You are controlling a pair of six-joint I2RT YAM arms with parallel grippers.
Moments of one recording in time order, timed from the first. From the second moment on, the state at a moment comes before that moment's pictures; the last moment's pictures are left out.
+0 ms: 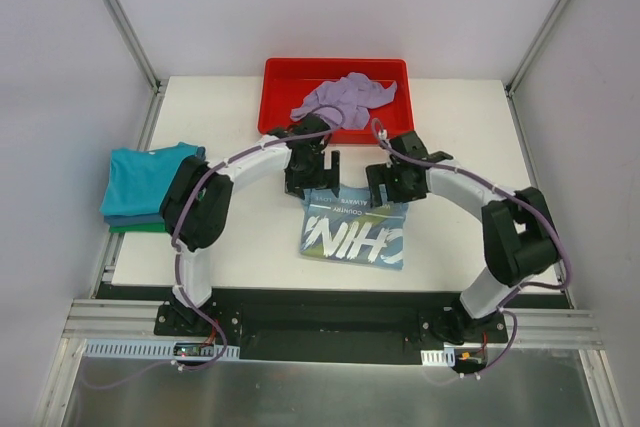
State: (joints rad) left arm -0.62 1.97 1.46 -0.70 0.17 -0.63; right arm 0.44 1.67 1.04 -0.51 -0.09 0.19
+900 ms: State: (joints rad) left arm -0.62 1.94 1.36 -0.72 0.10 -0.60; right arm 0.39 0.81 0.70 -0.60 0.29 0.41
